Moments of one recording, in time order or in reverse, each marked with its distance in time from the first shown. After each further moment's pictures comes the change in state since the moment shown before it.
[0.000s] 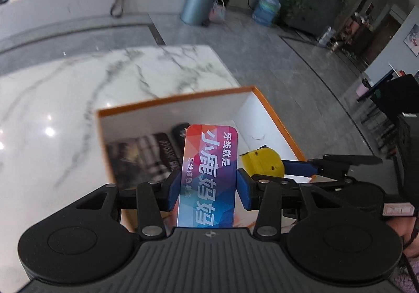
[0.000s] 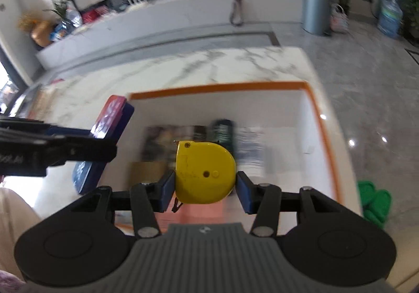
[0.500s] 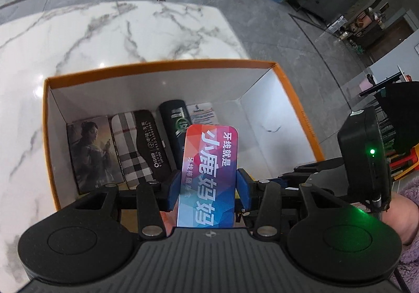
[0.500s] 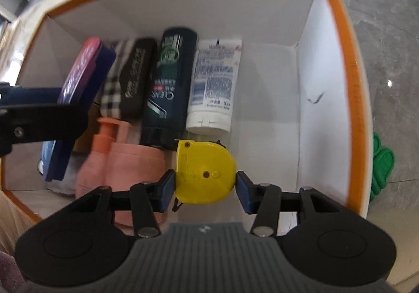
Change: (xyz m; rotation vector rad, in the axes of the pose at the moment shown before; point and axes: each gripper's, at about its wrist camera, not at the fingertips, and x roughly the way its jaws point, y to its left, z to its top) left arm 0.083 0.023 0.009 -0.115 0.145 -0.038; right arm 0.127 -0.055 0.005 -0.042 0.461 0.005
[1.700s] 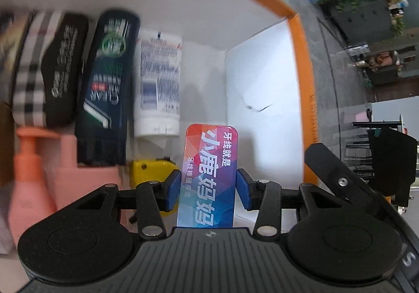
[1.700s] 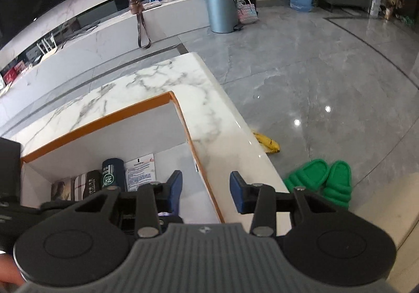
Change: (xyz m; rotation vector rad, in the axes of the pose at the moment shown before) left arm 0.107 -0.046 -0.006 -0.369 0.142 -0.104; right arm -0.097 -0.043 -0.071 0.417 -0.567 -0.189
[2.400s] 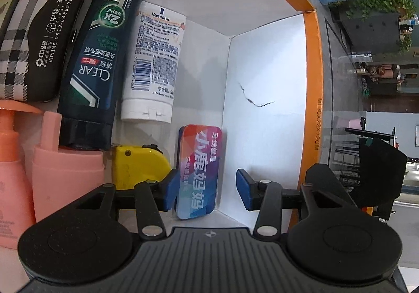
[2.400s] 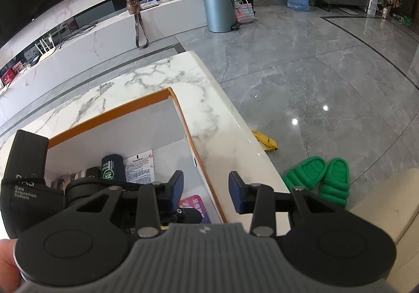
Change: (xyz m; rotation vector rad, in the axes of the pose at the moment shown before) left arm 0.016 0.009 0.012 -0.112 0.071 -0.047; right arm -0.003 0.004 -0.004 -0.008 -0.004 -0.017
